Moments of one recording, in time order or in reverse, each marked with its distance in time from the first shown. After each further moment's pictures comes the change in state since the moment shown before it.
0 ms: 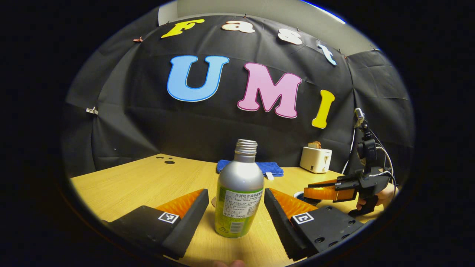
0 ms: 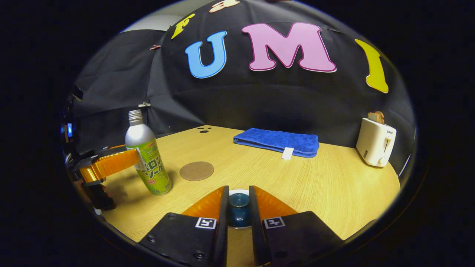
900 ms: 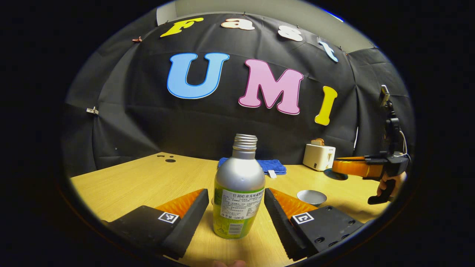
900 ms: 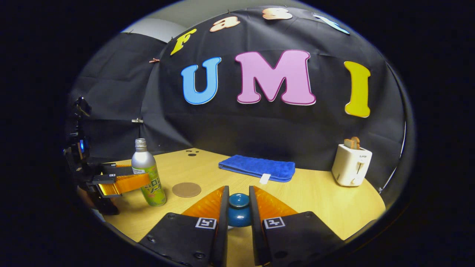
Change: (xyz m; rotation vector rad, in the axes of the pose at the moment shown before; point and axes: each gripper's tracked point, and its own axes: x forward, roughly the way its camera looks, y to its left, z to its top) left arm 0.014 0.001 -0.009 0.006 0.020 0.036; right arm -0.070 -0.034 0.066 -0.041 -0.222 -0.127
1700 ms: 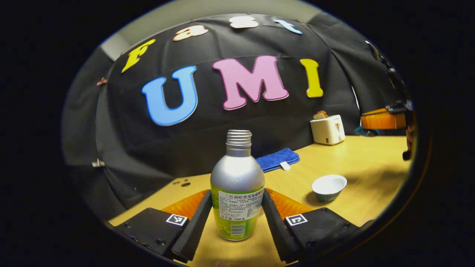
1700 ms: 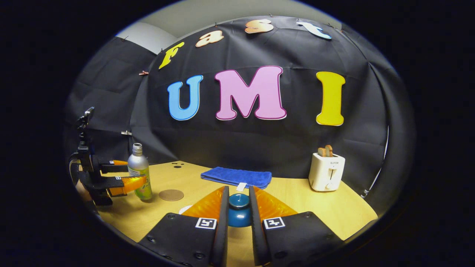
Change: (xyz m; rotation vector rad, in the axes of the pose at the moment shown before) left arm 0.021 -0.029 0.028 0.505 -0.007 0.069; right arm -0.049 -0.060 0.015 0.015 -0.095 -0.100
